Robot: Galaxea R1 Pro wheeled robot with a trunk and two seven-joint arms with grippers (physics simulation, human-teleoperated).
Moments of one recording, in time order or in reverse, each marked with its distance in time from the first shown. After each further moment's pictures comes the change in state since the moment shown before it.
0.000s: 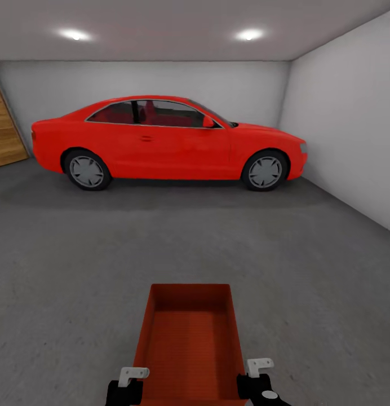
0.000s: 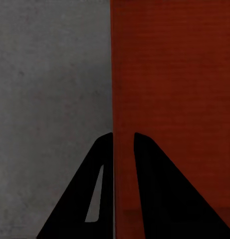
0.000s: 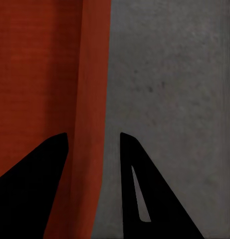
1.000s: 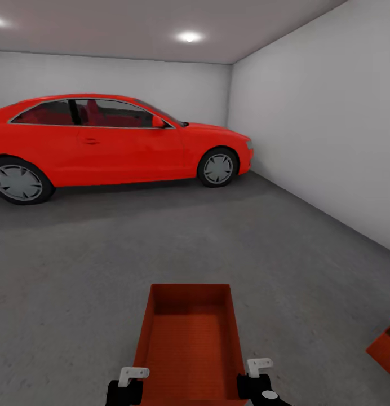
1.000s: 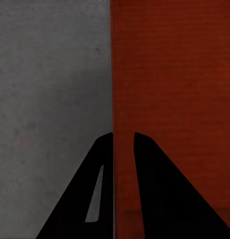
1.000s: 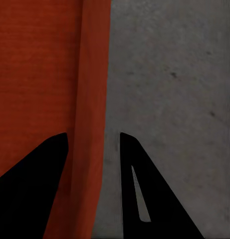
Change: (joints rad) left arm 0.000 0.000 0.000 0.000 0.000 -0.001 0.000; right arm 0.000 0.000 0.000 0.000 0.000 0.000 0.000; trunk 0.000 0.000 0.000
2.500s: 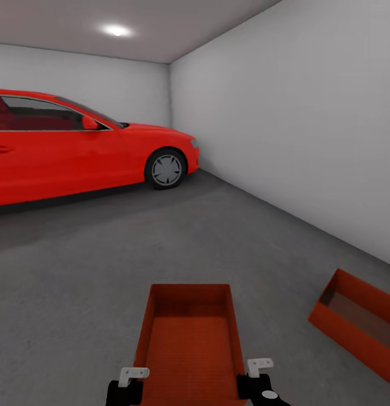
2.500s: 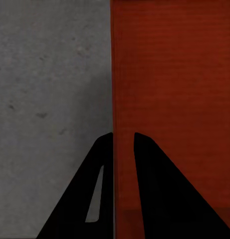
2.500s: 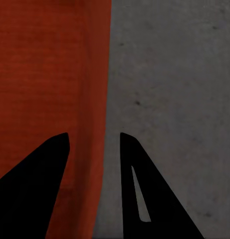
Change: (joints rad) left arm 0.000 -0.001 0.000 0.000 0.001 0.000 0.000; right arm 0.000 0.000 0.000 0.000 0.001 0.000 0.000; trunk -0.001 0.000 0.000
